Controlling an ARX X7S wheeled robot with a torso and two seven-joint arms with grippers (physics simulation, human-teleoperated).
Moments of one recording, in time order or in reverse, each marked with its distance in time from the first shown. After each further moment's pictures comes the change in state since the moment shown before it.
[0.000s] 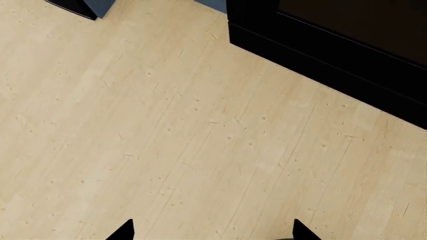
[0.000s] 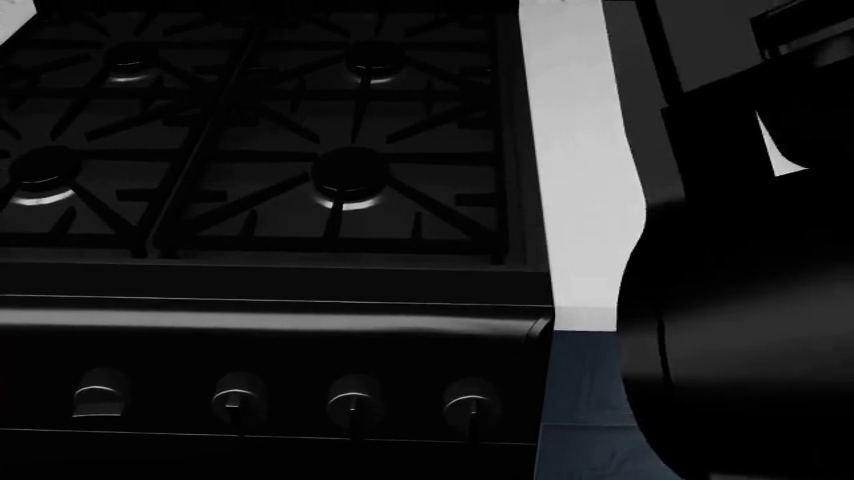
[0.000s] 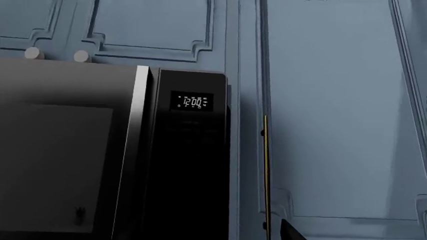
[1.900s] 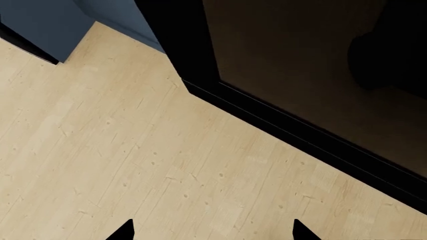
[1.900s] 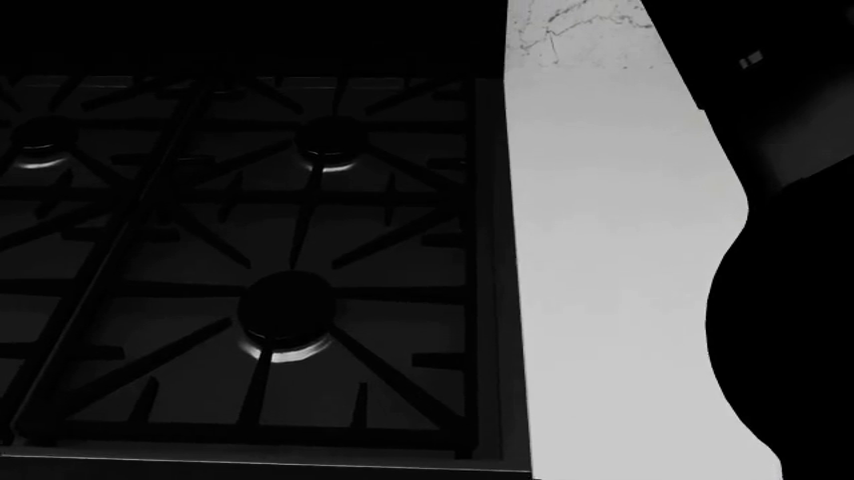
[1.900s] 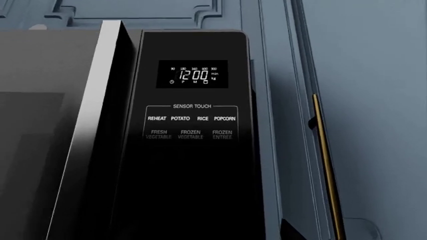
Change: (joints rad) left arm 0.003 0.013 0.007 0.000 0.004 0.024 -0.012; right arm 0.069 -0.002 -0.651 -0.029 0.666 -0.305 0.080
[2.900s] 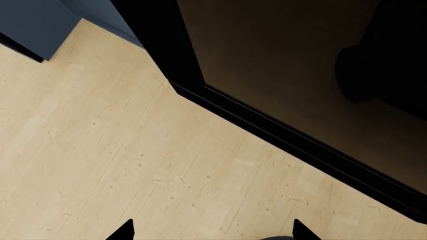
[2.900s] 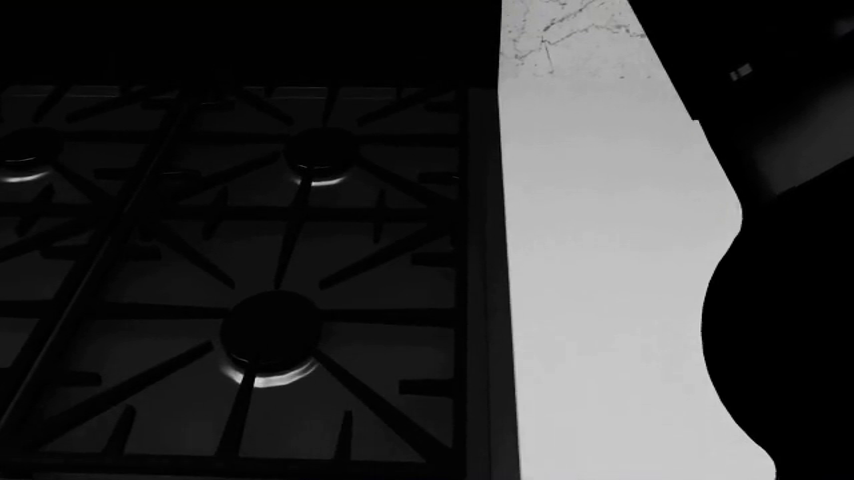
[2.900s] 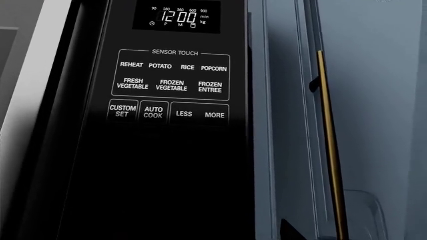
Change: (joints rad) left arm -0.014 -0.001 -0.006 0.000 -0.002 -0.034 0.018; right arm -0.015 0.000 -0.006 -0.002 -0.013 0.078 0.020
